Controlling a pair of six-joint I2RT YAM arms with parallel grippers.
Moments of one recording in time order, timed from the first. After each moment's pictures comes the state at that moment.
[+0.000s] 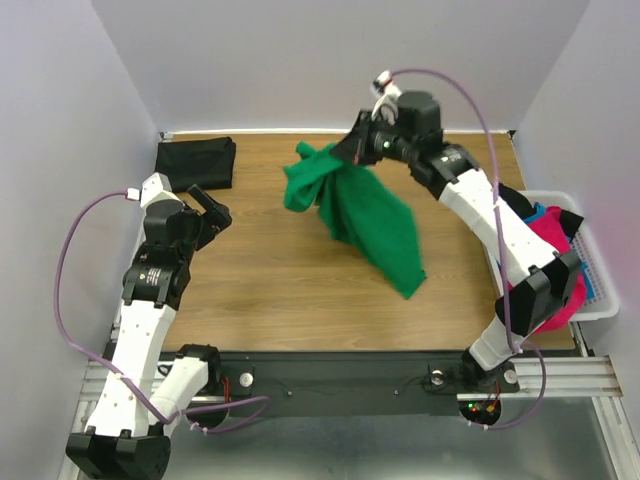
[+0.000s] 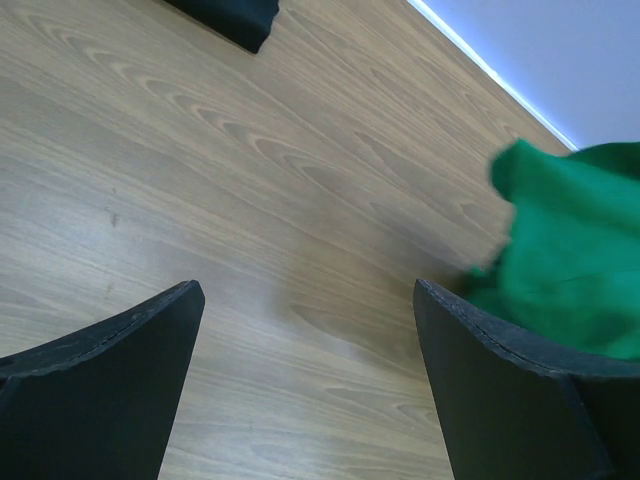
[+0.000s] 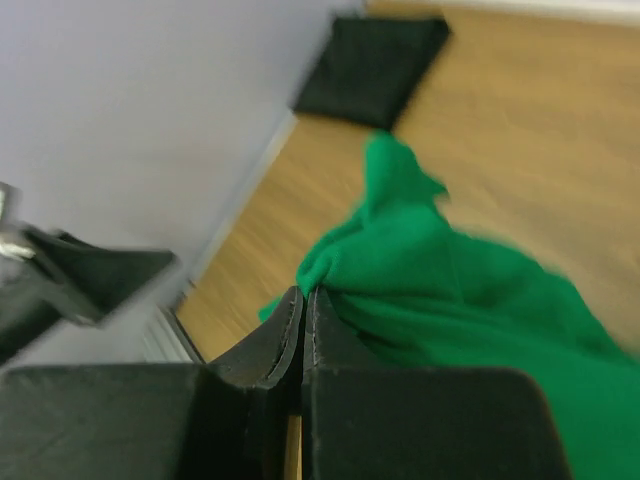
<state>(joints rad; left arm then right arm) -0.11 0.79 0.91 -0.54 -0.14 -0.65 0.50 1.64 1.81 -0.35 -0.41 0.54</state>
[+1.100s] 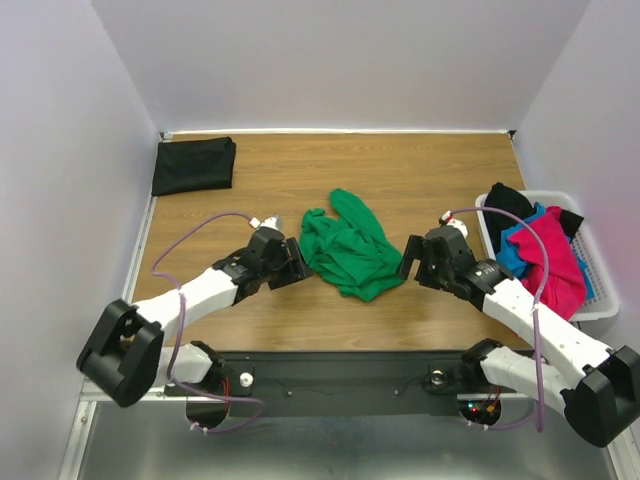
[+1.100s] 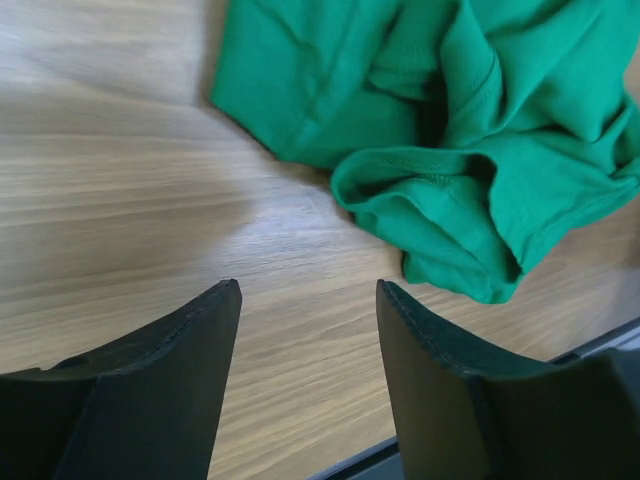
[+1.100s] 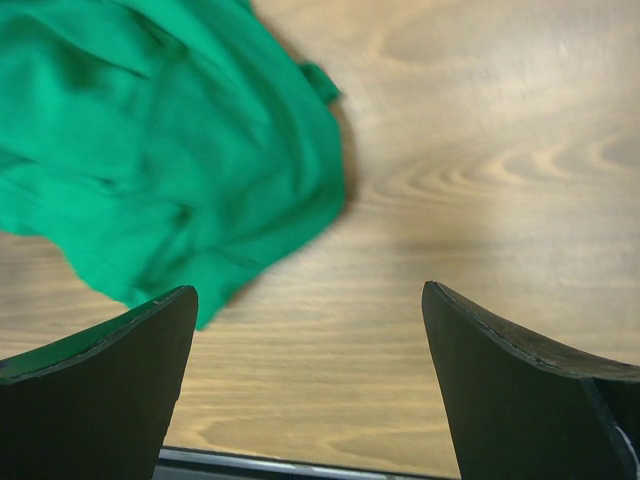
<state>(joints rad) -0.58 1.18 0.58 -0.16 0.03 -0.83 0.53 0.97 0.68 -0.56 0.22 0.72</state>
